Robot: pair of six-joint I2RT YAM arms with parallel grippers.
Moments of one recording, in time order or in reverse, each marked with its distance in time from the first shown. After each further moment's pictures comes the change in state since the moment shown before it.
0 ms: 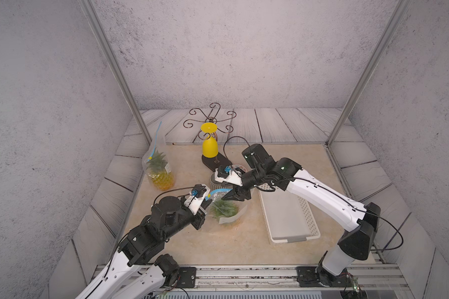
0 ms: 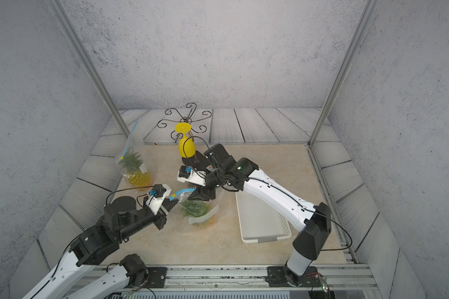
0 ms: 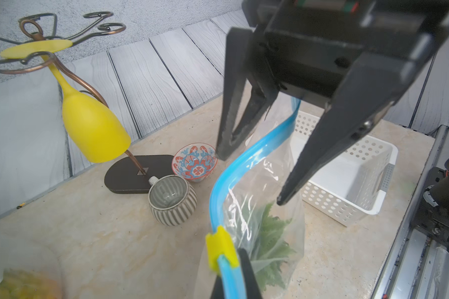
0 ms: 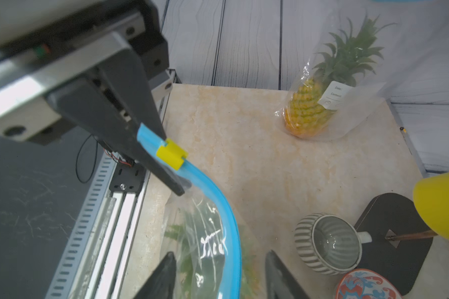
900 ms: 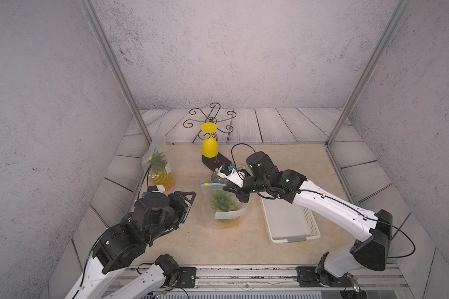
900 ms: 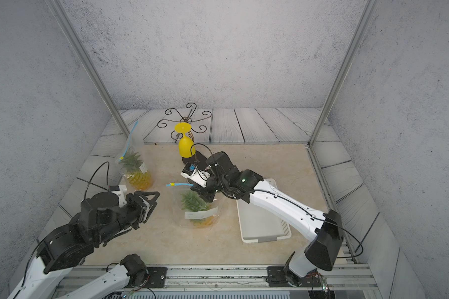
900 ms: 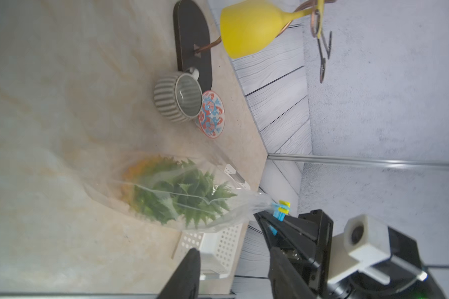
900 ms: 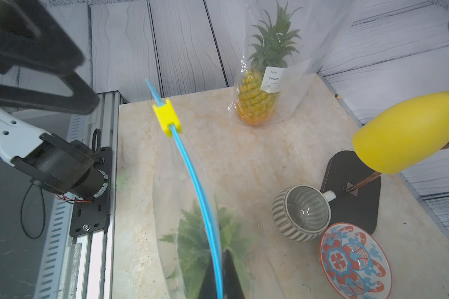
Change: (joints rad) left arm 0.003 0.095 0.333 -0.393 -0.180 -1.678; right arm 0.063 -0.144 -0.223 0.279 0.281 0.282
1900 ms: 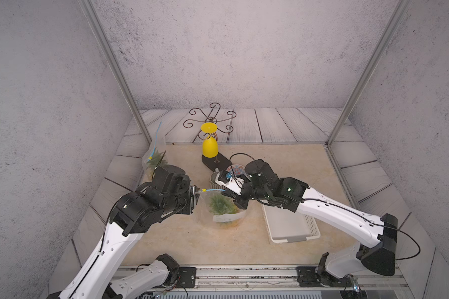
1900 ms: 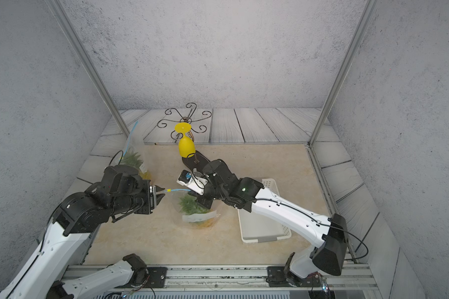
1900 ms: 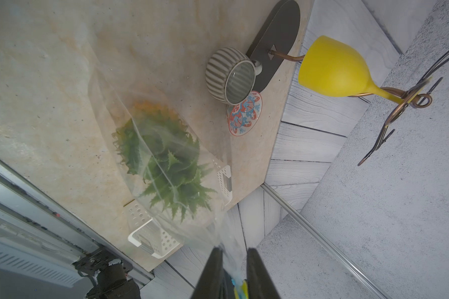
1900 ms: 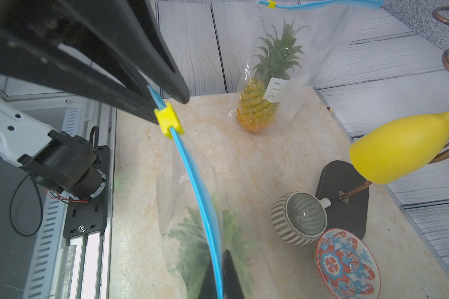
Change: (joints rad) left arm 0.116 0.285 0.269 -0.219 0.118 -0.454; right arm 0.079 -0.048 -0.048 0.041 0.093 -0.005
